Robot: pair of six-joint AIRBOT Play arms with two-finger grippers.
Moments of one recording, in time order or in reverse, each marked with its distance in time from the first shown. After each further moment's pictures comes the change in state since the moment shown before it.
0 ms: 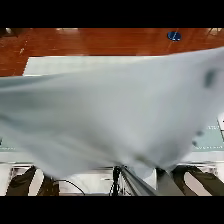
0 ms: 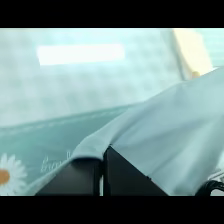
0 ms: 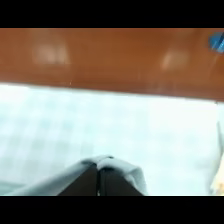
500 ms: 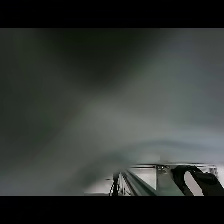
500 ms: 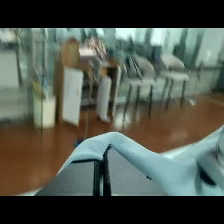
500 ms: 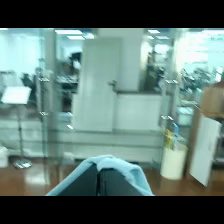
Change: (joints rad) left arm -0.059 -0.037 0.535 -0.032 0.354 -0.048; right arm -0.037 0.279 0.114 0.010 -0.427 0.040
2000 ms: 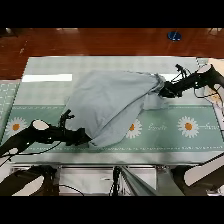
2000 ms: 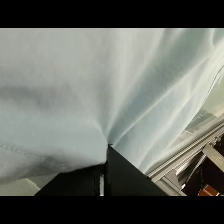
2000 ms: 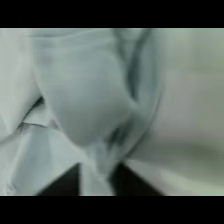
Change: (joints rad) left arm -0.501 -0.487 -1.841 -0.131 0.479 0.380; right arm -0.050 -1.171 -0.650 0.297 0.130 -0.266
